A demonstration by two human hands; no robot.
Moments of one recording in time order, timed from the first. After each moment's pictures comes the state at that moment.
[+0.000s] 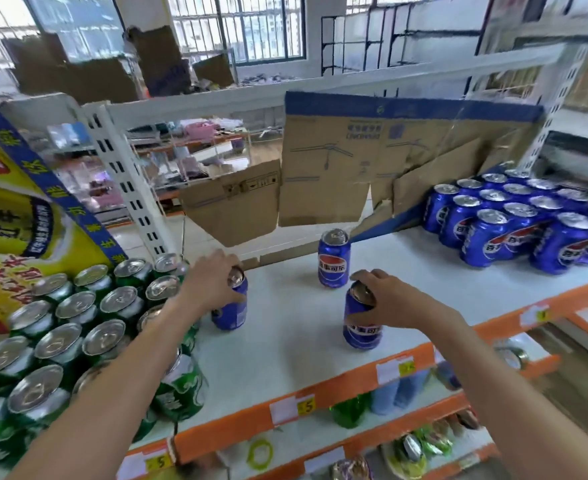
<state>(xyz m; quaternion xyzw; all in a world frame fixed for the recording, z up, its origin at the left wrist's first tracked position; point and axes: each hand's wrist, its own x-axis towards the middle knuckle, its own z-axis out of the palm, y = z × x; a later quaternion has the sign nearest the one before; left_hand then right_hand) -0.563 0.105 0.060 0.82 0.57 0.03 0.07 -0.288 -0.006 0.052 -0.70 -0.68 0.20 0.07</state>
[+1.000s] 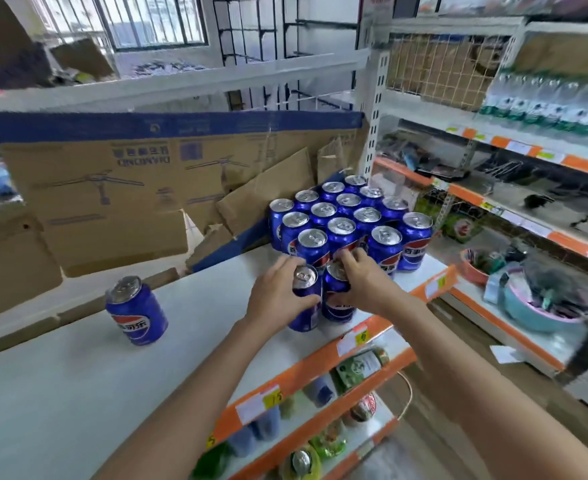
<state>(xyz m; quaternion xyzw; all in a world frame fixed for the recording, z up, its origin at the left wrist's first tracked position) -0.151 0.044 0.033 0.87 0.39 0.22 0.22 0.012 -0.019 0.034 -0.78 -0.61 0.12 0.13</state>
